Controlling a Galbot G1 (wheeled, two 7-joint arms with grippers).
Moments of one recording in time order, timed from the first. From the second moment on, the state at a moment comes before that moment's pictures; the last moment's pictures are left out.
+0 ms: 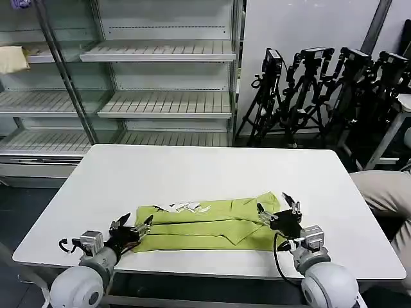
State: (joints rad) left arm 1.32 -1.02 -0.44 -2.09 -0.72 0.56 -0.26; right arm -1.28 1.15 0.43 2.22 0.27 -0.53 0.09
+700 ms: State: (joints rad) left arm 1.33 -1.11 -0.40 -2.09 -0.82 0.57 -0.43; right arm -1.29 1.18 0.42 2.29 0.24 -0.57 0.09
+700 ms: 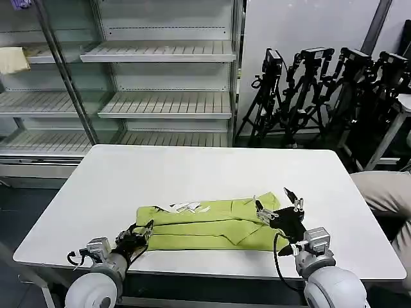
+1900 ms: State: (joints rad) left arm 1.43 -0.75 -0.85 -2.02 -0.70 0.53 -0.15; right arm -1.32 1.16 0.47 2.28 0.22 -0.53 0.03
